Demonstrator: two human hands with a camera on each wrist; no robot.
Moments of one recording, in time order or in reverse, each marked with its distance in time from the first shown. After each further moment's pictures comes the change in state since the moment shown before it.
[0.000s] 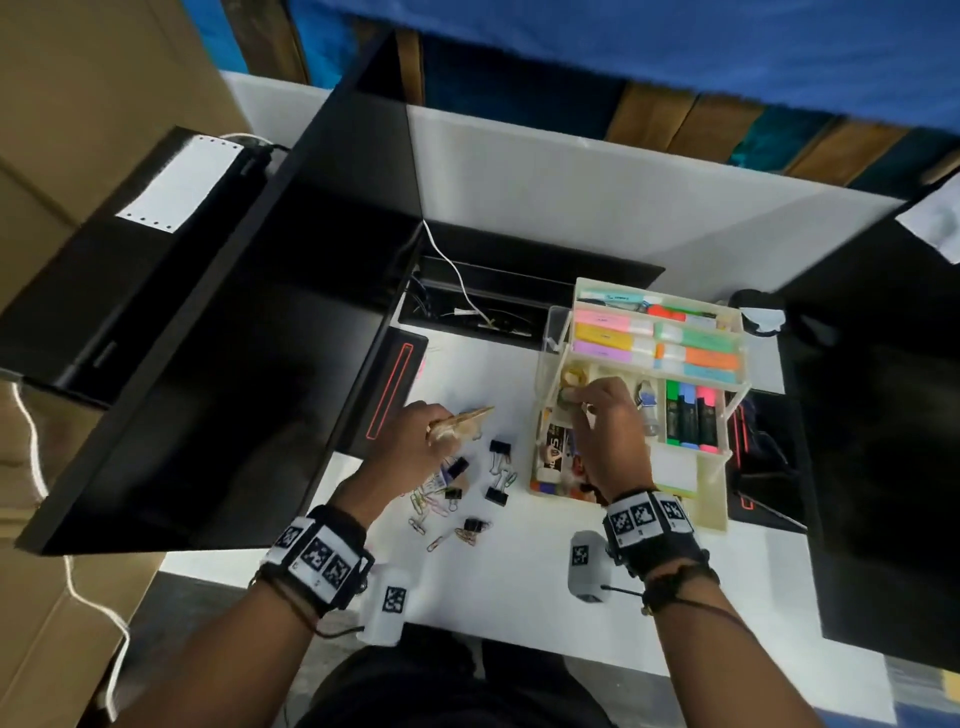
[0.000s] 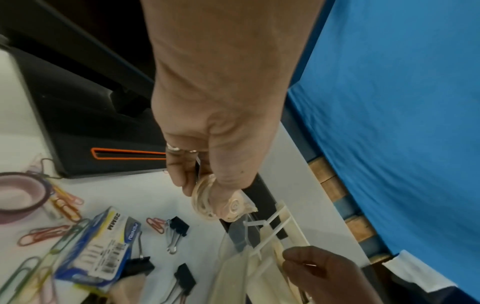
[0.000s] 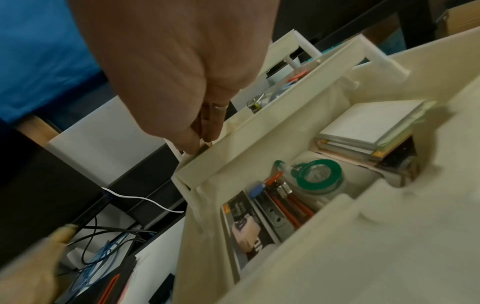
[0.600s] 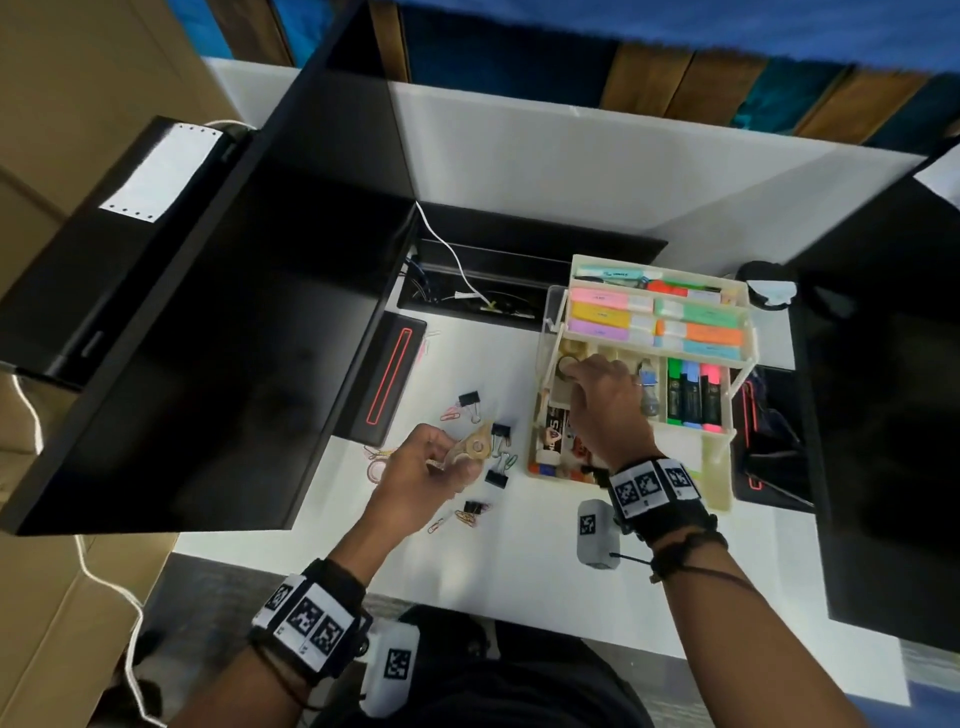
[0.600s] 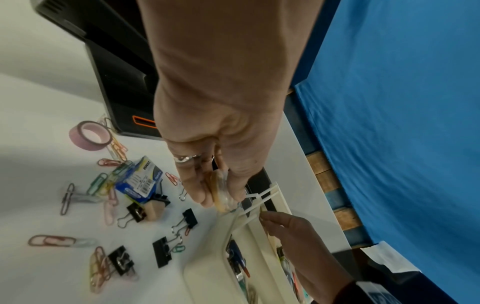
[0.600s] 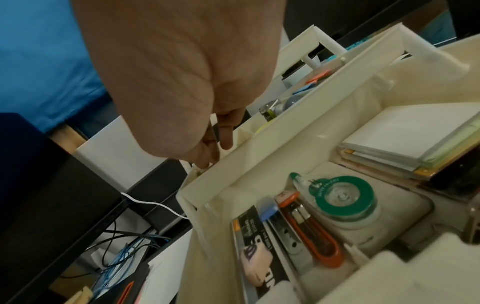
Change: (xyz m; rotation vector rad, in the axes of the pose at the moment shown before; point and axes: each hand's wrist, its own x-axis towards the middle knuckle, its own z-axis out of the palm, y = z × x) left_hand -0.065 0.028 0.028 -0.581 0.017 -0.269; right_hand 0.013 0.012 -0.001 -0.163 -0.100 -0.108
